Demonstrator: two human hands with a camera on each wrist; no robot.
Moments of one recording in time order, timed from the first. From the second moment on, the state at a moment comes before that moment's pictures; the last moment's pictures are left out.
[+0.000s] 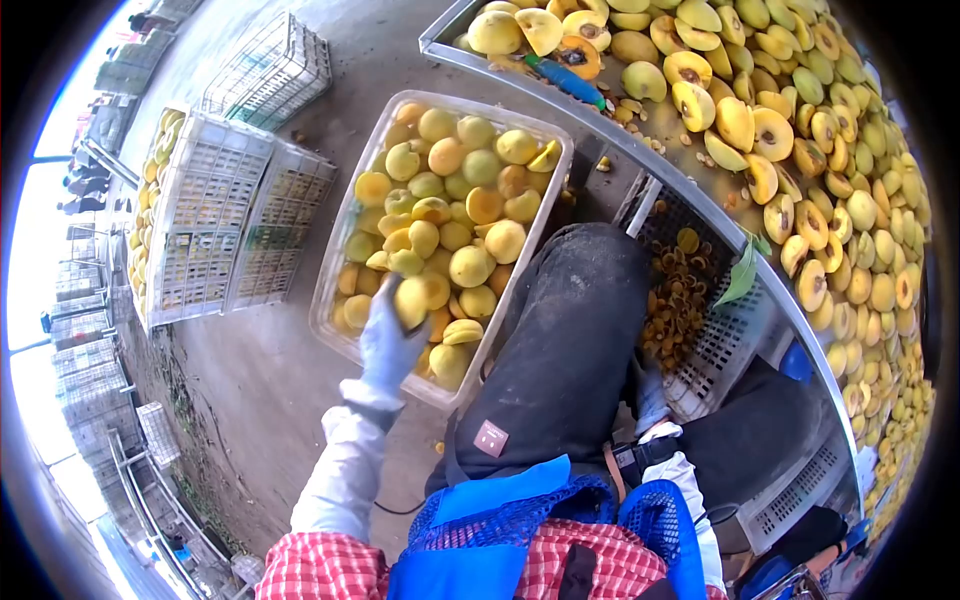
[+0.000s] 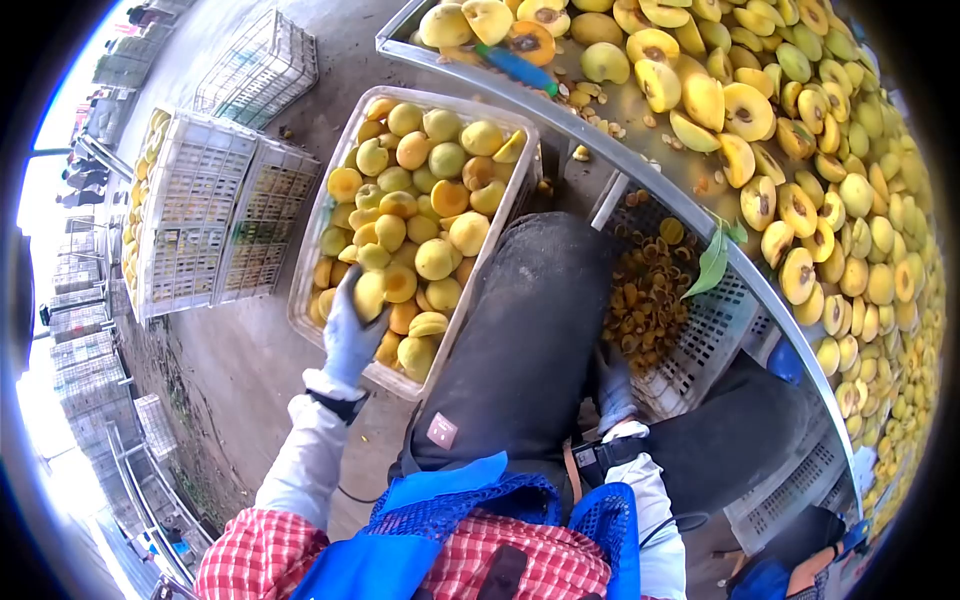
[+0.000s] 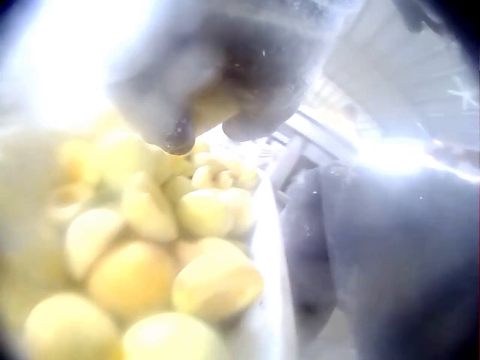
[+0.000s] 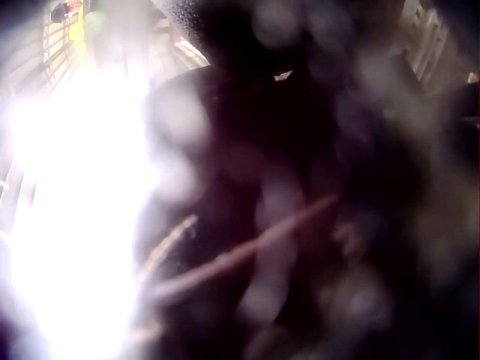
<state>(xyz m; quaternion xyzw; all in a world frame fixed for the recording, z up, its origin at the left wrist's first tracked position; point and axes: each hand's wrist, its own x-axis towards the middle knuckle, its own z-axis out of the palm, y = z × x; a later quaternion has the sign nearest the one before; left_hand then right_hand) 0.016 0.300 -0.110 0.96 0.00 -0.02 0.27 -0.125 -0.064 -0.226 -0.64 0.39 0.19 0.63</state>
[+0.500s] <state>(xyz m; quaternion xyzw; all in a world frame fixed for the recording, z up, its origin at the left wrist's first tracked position) 0.200 0.179 -0.124 0.96 -0.23 -0.15 0.08 -0.132 -0.063 -0.251 -0.69 0.33 0.16 0.63</state>
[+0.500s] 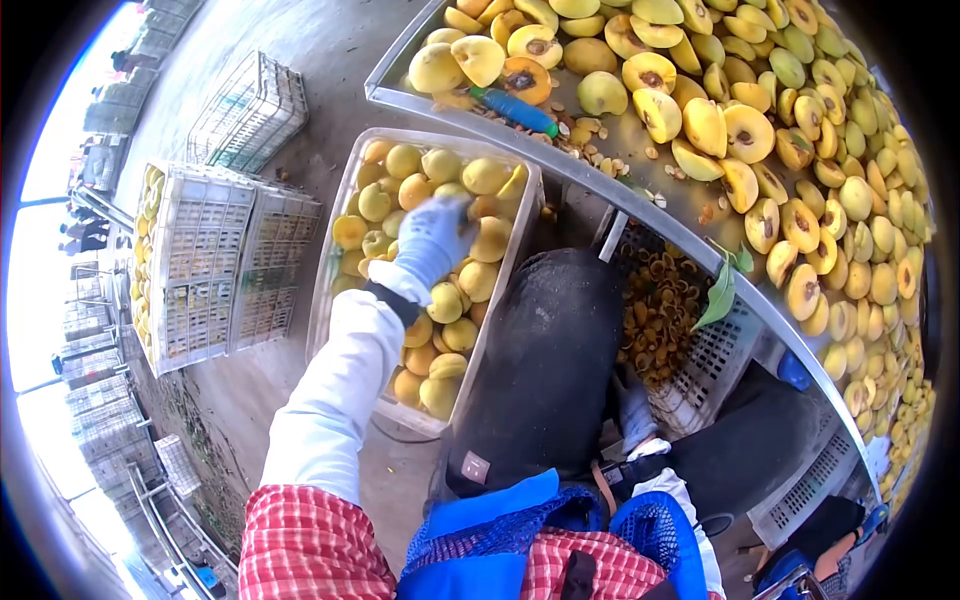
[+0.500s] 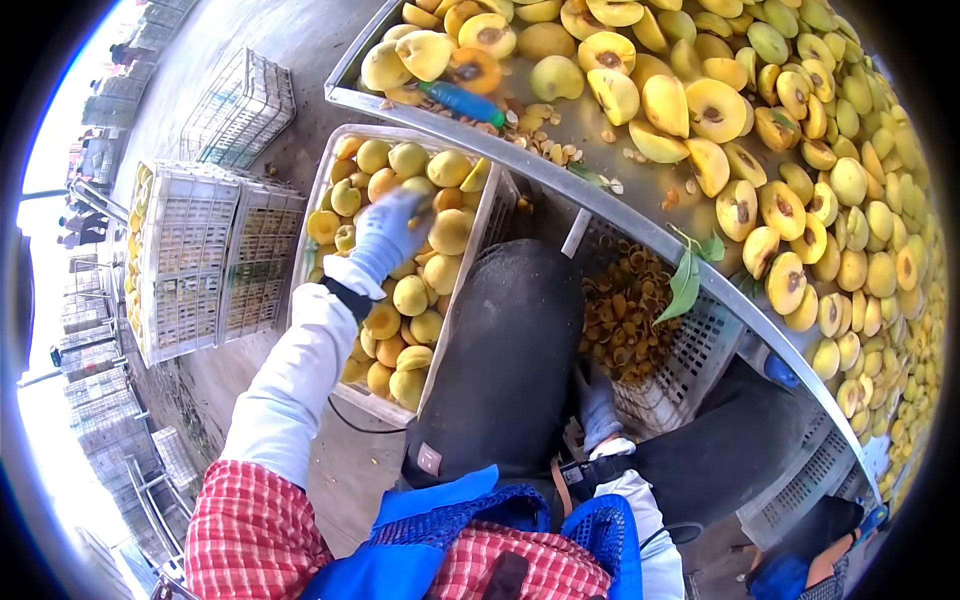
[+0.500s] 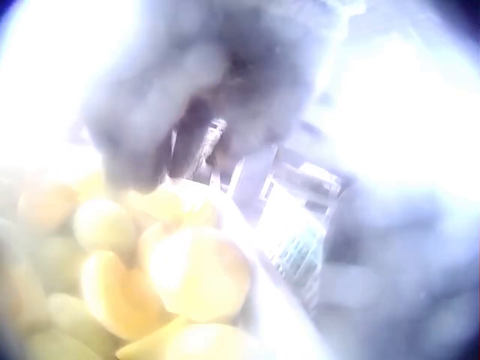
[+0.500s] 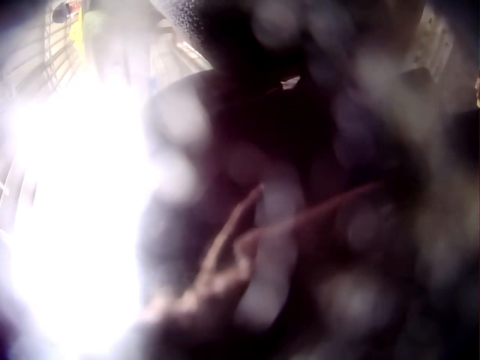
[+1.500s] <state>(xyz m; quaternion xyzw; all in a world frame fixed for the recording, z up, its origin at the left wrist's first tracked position) 0.186 0.263 -0.171 0.99 -0.13 -0.07 -0.07 -0.119 -0.059 -0.207 -0.58 0.42 0.18 0.67</state>
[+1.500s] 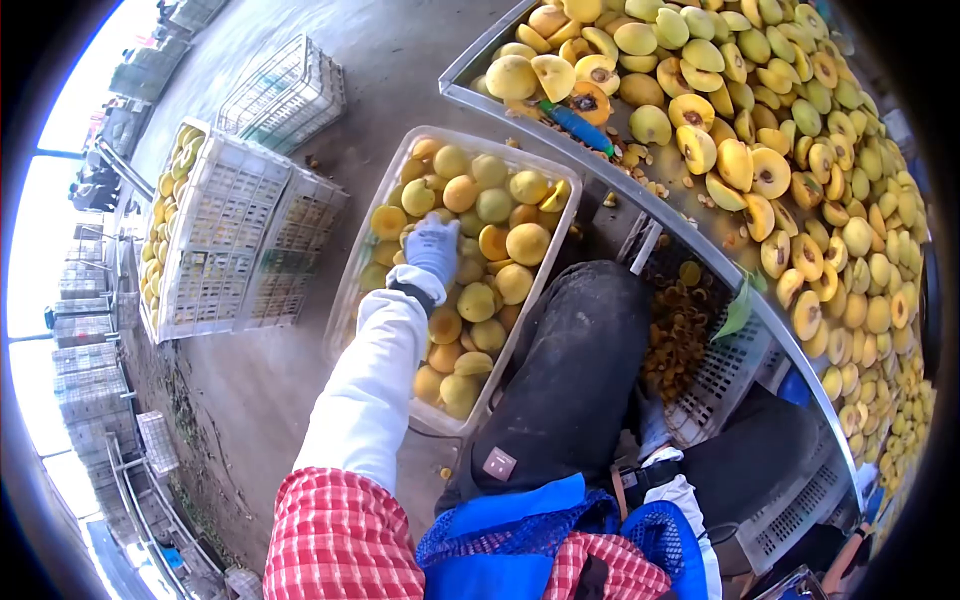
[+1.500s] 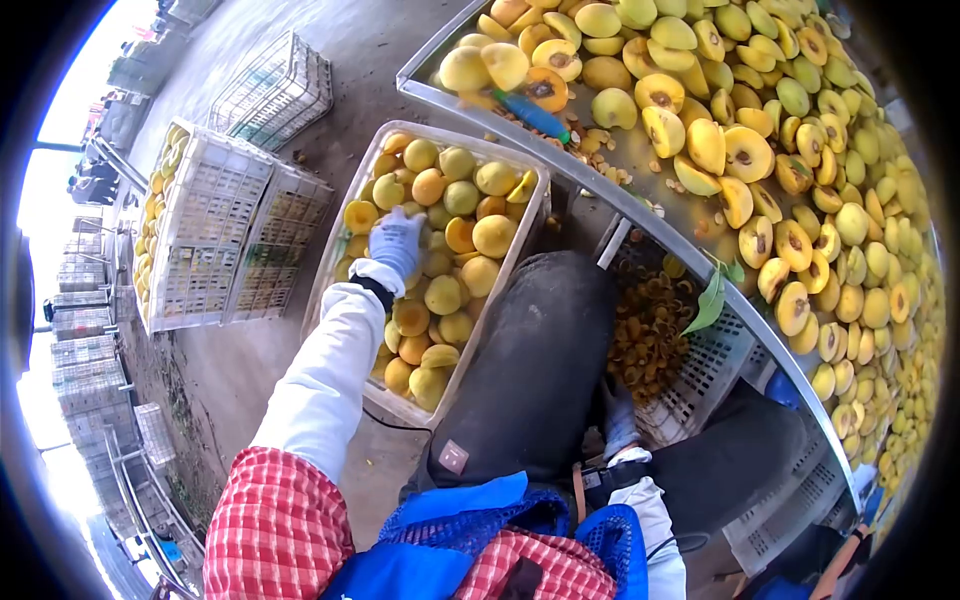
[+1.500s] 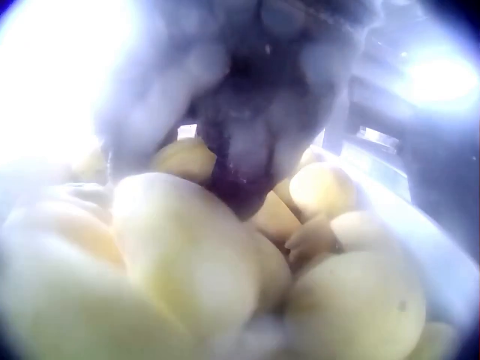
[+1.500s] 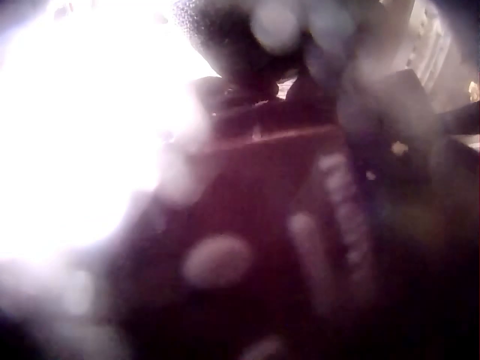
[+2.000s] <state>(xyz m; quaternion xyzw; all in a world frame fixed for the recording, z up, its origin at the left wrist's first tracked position) 0.148 0.274 -0.202 0.96 -0.12 -0.09 0.21 -0.124 -0.064 -0.226 -0.55 0.40 0.21 0.70</state>
